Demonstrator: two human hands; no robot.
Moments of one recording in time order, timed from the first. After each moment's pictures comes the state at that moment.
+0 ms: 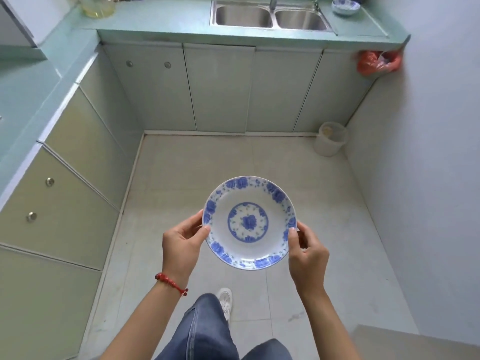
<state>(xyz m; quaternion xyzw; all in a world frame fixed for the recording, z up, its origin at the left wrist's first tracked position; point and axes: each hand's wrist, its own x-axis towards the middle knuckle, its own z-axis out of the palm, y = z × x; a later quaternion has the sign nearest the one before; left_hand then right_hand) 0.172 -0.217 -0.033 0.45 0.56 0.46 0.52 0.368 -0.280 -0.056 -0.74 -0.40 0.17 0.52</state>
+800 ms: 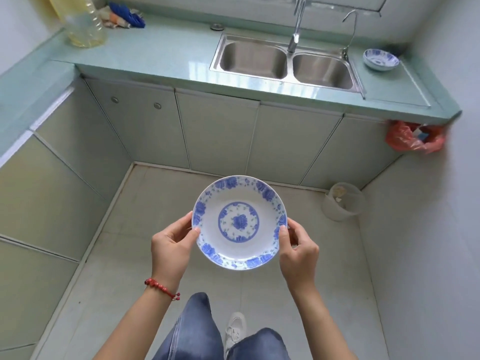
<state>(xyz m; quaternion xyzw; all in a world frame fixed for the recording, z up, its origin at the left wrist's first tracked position) 0.357 0.138 -0.022 0.40 0.59 0.52 0.47 0.562 0.116 -0.035 -0.69 -0.47 0.21 0.51</state>
